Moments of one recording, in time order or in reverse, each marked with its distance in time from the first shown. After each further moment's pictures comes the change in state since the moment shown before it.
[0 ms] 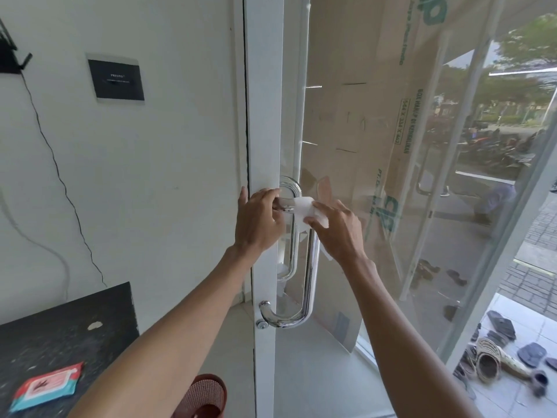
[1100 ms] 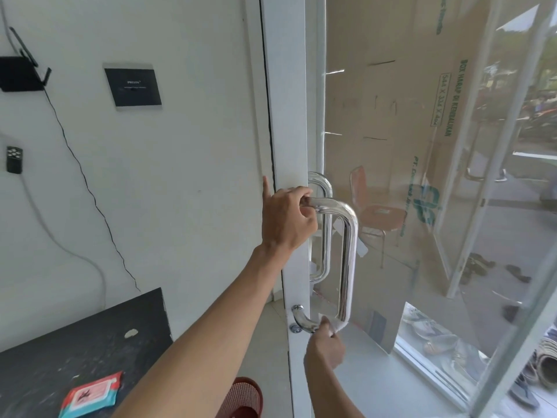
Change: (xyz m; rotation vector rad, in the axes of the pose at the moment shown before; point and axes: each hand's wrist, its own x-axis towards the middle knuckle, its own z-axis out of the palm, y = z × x) left_hand 0.030 -0.018 0.010 0.024 0.062 0.007; right_hand -0.158 -0.033 0.212 0.714 0.157 1.598
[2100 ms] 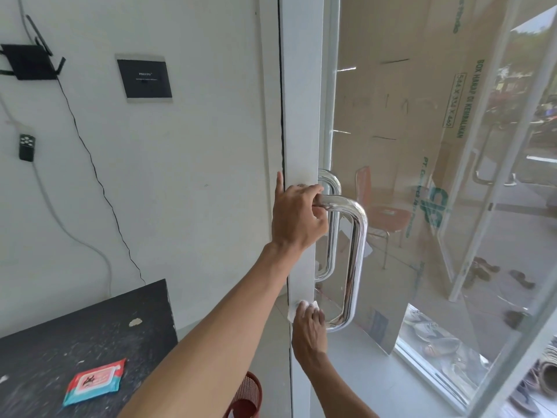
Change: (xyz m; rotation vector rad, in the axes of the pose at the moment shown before) left_hand -0.006 -0.001 0.002 0.010 -0.003 0.047; right_hand 0.020 0.023 0.027 -1.350 -0.242 -1.249
